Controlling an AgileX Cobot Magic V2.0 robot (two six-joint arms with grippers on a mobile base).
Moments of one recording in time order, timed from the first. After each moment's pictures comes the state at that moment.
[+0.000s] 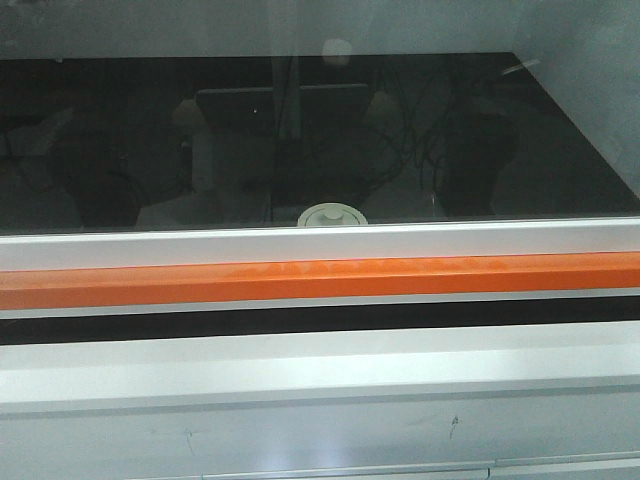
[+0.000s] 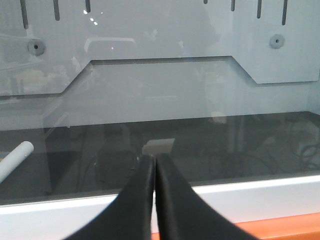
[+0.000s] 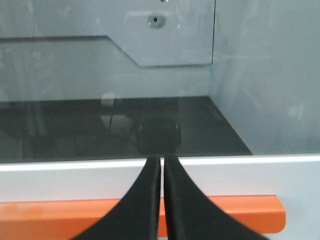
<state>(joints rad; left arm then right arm) -0.06 0.39 -0.28 0.05 -0.12 -0.09 0.01 0.46 -0.34 -0.05 -0.04 0.07</state>
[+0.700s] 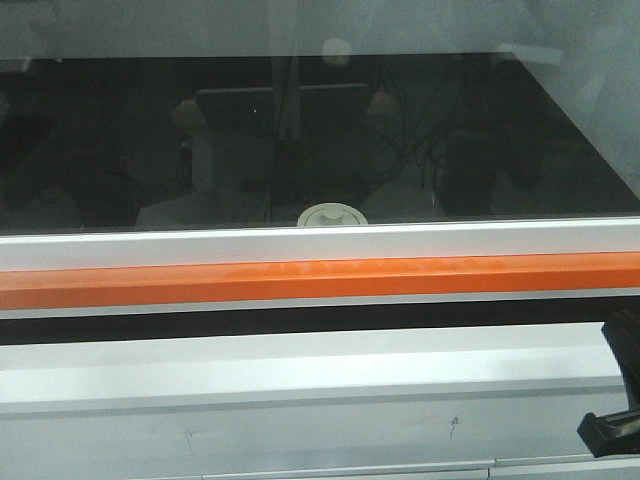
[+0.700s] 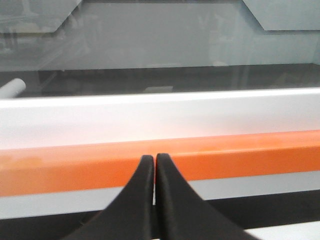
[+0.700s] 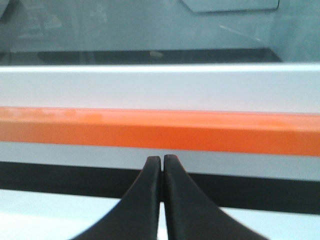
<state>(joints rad) -0.06 0.43 -0.10 0.03 -0.19 -0.11 0.19 0.51 -0.15 -0.01 -0.15 0.07</state>
